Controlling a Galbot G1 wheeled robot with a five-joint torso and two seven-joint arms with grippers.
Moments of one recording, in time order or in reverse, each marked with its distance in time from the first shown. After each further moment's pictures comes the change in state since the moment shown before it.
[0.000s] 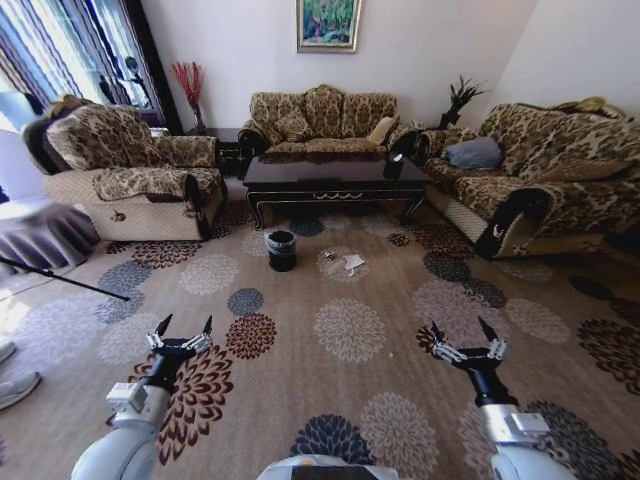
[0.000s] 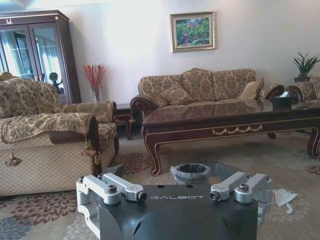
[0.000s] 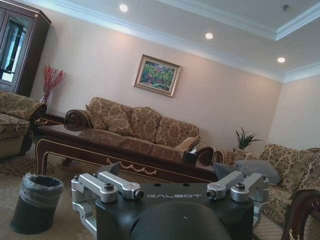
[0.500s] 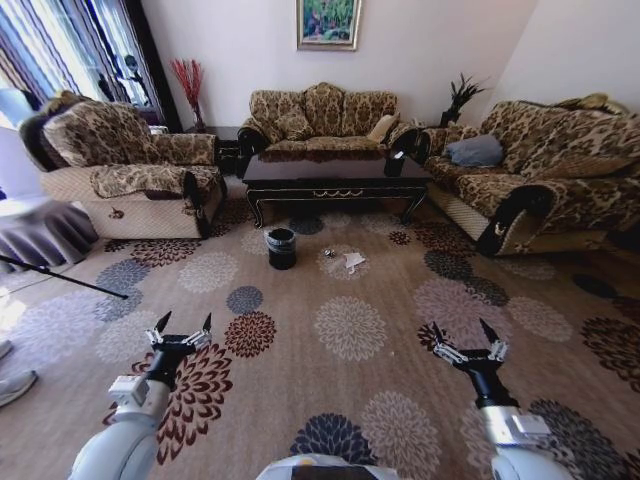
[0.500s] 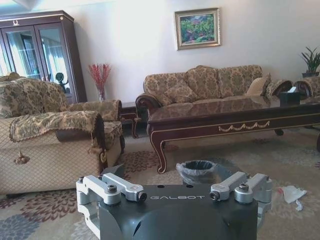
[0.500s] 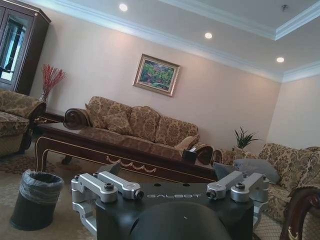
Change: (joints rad) left arm -0.016 -0.016 -0.015 -0.019 0.014 0.044 -0.012; right arm -0.015 0.007 0.008 0.007 0.000 0.014 -0.003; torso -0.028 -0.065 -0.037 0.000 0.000
